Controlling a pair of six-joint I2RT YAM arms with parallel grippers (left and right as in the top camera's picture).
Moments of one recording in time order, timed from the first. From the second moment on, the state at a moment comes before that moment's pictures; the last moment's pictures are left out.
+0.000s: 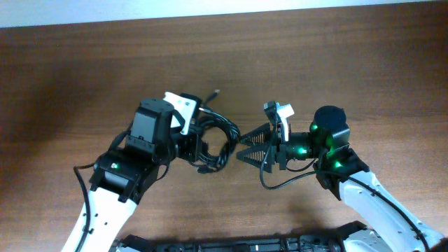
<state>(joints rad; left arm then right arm) -0.42 1.11 1.04 -0.75 0.20 -0.20 0.31 1.19 0.52 0.38 -1.15 0.53</state>
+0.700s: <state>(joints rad) -0.44 1.15 1.04 -0.74 0.25 -0.40 0.52 1.24 0.52 0.55 -0.80 0.54</state>
